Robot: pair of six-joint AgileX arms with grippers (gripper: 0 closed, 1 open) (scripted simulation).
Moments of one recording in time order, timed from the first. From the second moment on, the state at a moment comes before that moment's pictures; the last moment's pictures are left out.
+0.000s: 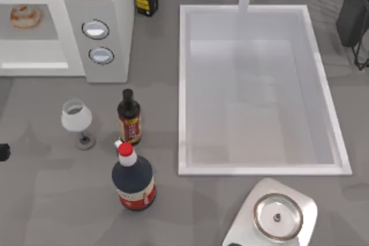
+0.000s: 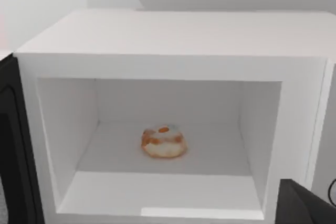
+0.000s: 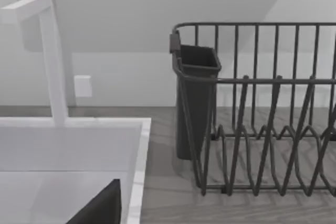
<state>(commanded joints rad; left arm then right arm) 0.02 0.29 0.12 0.16 0.00 0.00 0.00 0.00 0.00 0.00 0.00 0.00</state>
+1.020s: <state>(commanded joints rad) 0.33 0.64 0.36 0.10 0.24 0.17 0.00 0.00 0.00 0.00 0.00 0.00</state>
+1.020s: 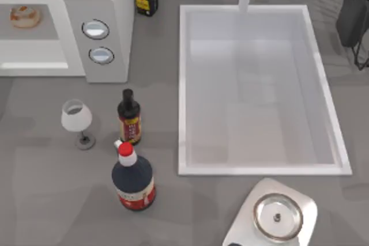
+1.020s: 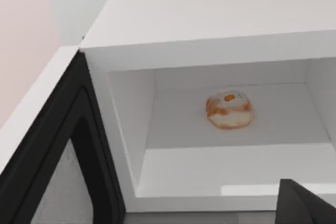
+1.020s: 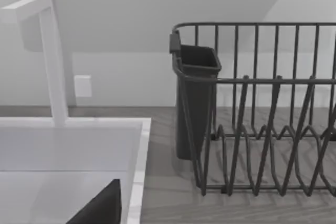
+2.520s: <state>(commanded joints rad) 1.05 1.77 1.36 -0.72 0.67 0.93 0.00 0.00 0.00 0.00 0.00 0.00</state>
